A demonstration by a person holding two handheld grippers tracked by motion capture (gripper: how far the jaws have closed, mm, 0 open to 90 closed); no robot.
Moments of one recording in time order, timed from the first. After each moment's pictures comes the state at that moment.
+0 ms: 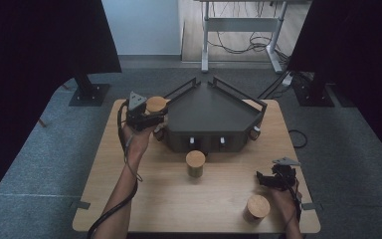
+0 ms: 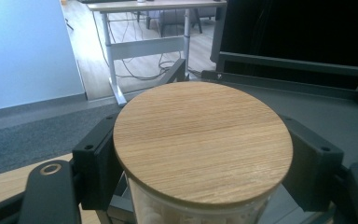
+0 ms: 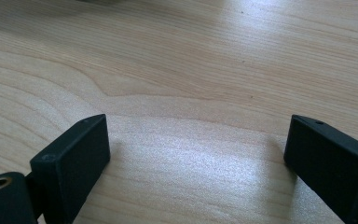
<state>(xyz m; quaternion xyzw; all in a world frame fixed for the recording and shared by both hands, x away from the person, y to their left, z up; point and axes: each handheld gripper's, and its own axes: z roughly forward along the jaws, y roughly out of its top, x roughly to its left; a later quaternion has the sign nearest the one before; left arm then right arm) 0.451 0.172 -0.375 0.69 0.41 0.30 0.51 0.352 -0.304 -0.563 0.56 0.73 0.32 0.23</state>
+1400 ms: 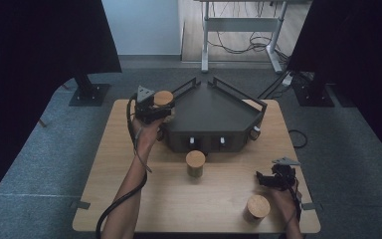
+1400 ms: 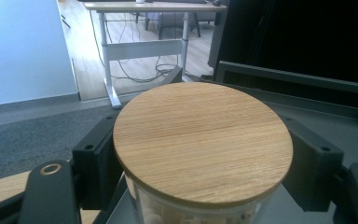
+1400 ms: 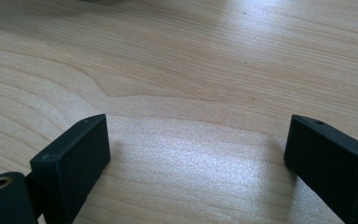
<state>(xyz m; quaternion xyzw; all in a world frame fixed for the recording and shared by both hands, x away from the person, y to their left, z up) 0.480 0.152 -0.379 0.68 0.42 0.28 0.52 0.353 -0.303 -0.563 0.55 0.73 0.32 0.23</state>
